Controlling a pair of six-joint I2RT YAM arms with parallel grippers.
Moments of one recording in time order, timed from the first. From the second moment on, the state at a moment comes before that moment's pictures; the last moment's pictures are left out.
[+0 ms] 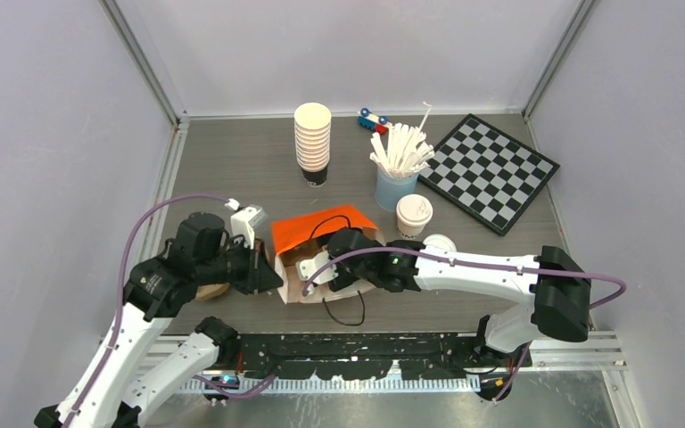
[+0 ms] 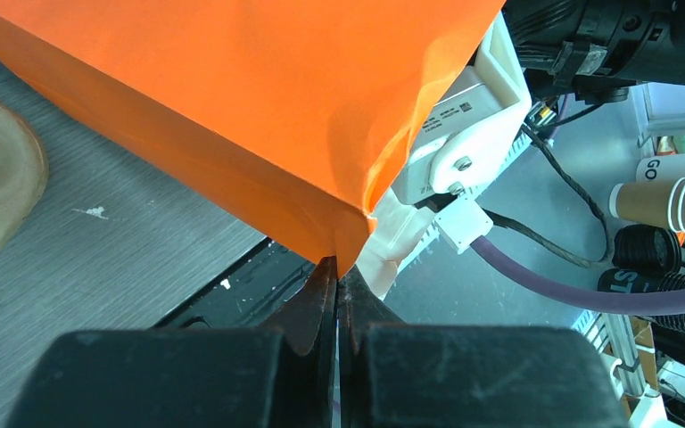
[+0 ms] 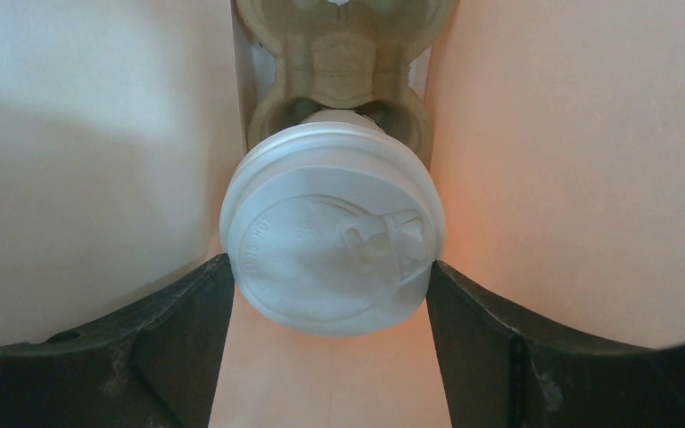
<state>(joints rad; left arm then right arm) -0.52 0.68 1.00 -1.07 0.43 -0.34 1.19 1.46 1.05 -0.36 0.32 -0.94</state>
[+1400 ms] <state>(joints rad) -0.52 0.68 0.99 -1.07 0.44 -0.37 1.14 1.50 1.06 -0.37 0.29 -0.91</state>
